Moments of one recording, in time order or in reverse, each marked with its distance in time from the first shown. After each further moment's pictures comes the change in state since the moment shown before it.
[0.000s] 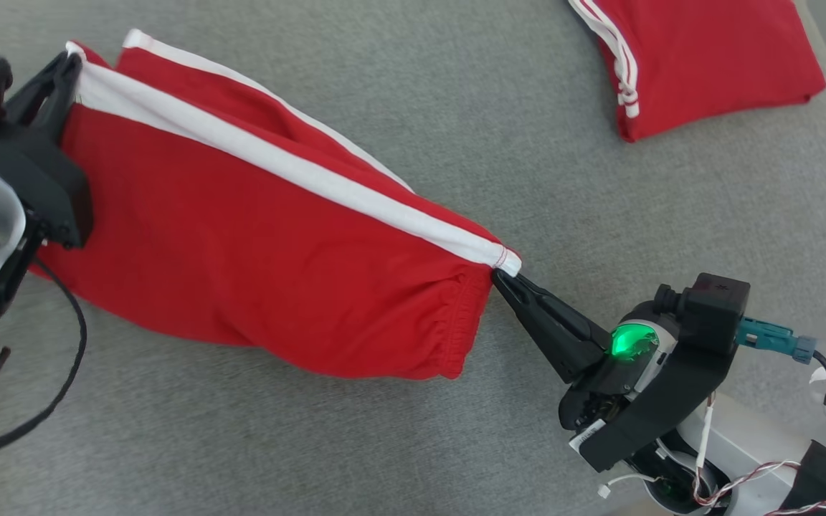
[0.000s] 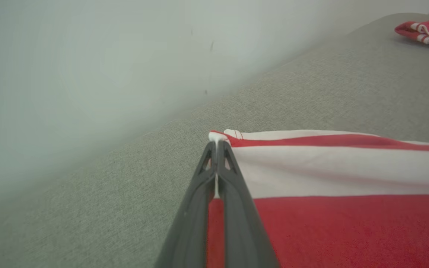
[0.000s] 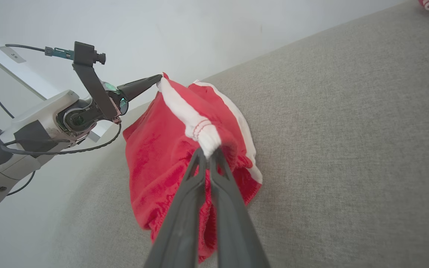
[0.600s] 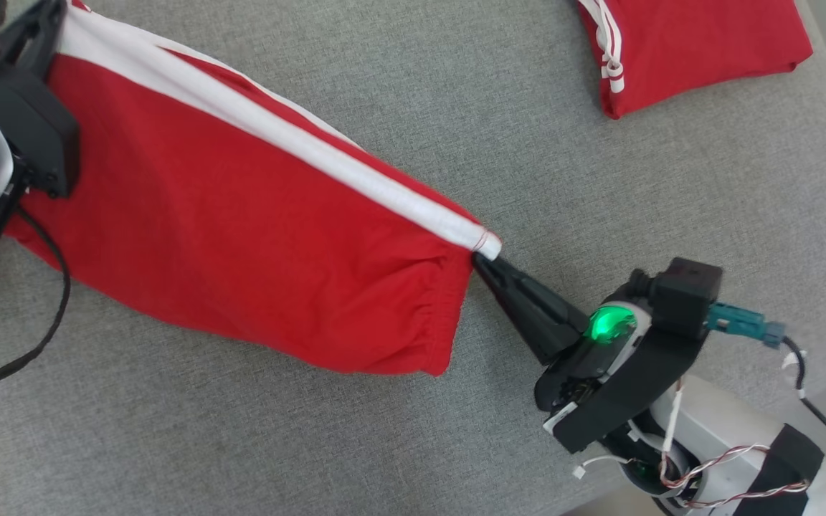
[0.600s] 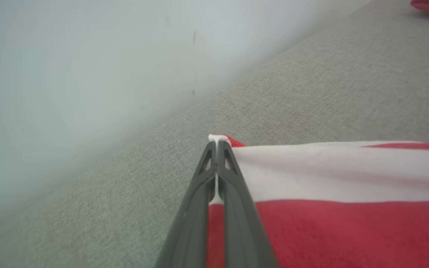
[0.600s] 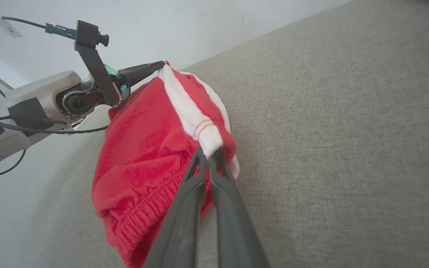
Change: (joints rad) left arm -0.252 0.006 -0.245 0.240 -0.054 -0.002 -0.090; right arm -0.055 0.081 -0.005 0.085 -0.066 0.000 0.001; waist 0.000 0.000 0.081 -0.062
